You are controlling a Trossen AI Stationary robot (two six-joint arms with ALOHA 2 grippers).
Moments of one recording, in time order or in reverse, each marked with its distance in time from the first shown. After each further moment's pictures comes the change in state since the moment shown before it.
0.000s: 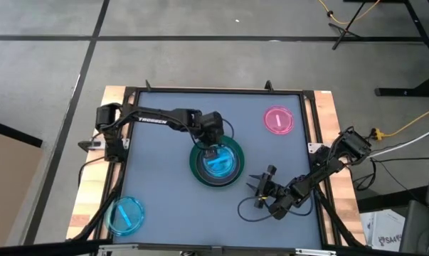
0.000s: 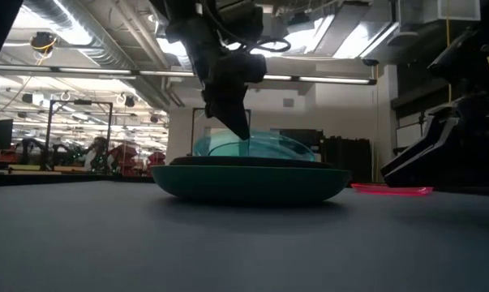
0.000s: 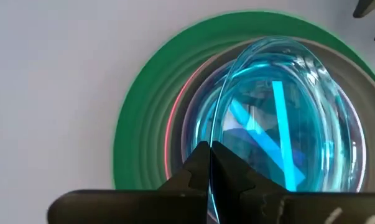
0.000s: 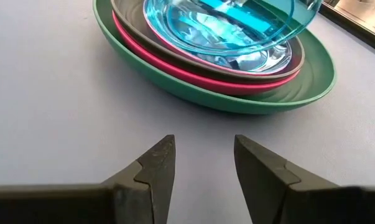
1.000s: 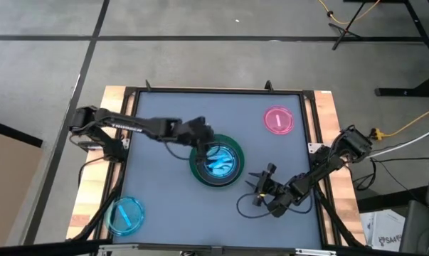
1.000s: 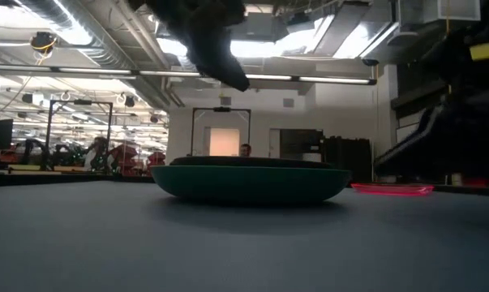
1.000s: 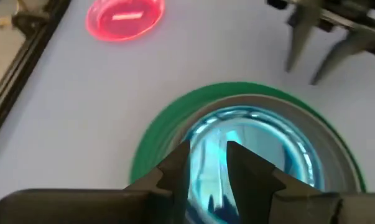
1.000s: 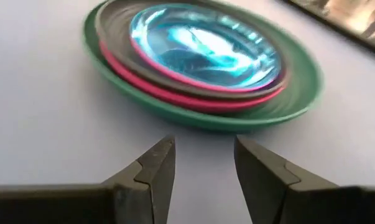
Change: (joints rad) left arm -0.141 -0.281 -0.230 0.281 -0.203 0.095; right arm -0.025 -0.027 0.000 0.022 0.015 0.006
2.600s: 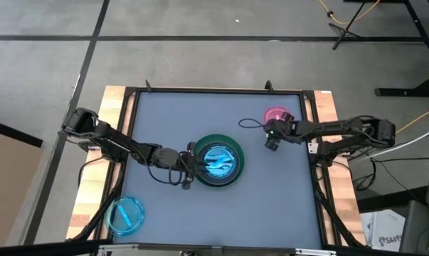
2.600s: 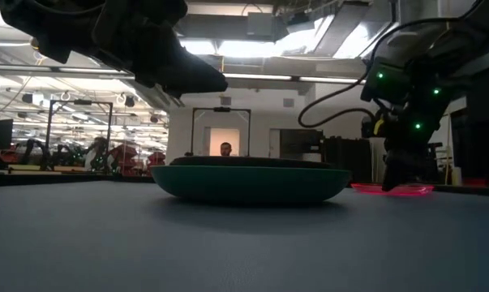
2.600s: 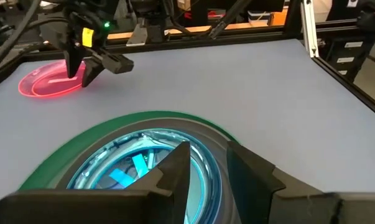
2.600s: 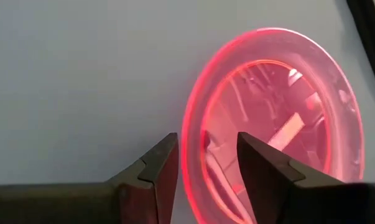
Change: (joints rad) left arm -0.263 -0.043 -0.555 0.909 -0.068 -0.018; right arm -1.057 -0.446 -0.135 -0.536 -0.561 -0.678
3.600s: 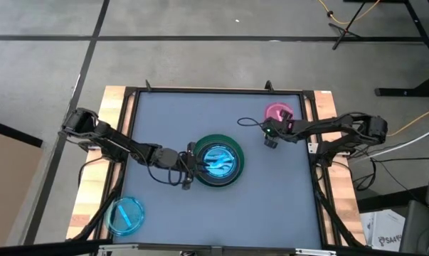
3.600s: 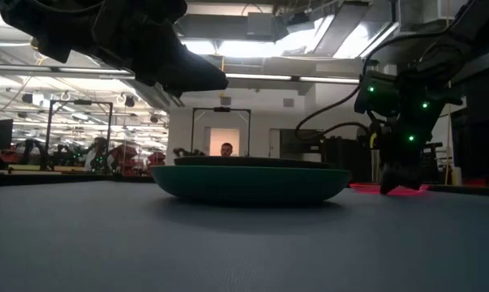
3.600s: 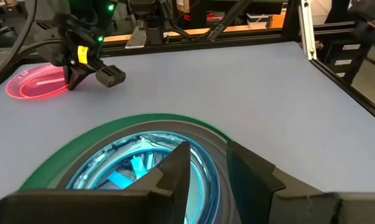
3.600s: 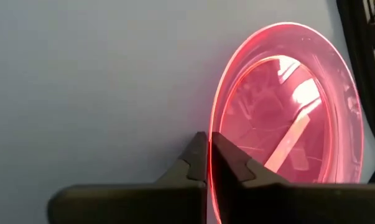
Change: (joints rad) left arm -0.003 0.000 0.001 0.008 0.000 -0.001; right arm -0.050 0.117 0.001 0.093 0.070 -0.110
